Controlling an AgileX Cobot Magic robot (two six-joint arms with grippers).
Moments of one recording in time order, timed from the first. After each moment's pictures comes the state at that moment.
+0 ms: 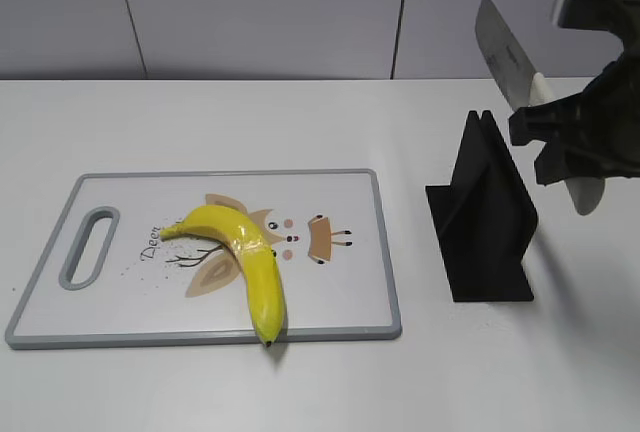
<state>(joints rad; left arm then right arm) -0.09 0.00 -0.49 -0.10 1.08 0.12 0.39 1.39 -0.91 -0.05 0.69 0.46</state>
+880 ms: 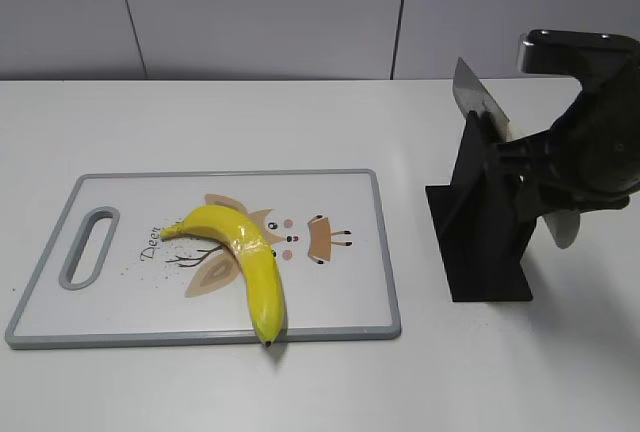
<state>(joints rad) -0.02 0.00 -0.49 -0.10 1.08 0.12 0.39 1.50 -0.92 0.02 0.72 0.41</state>
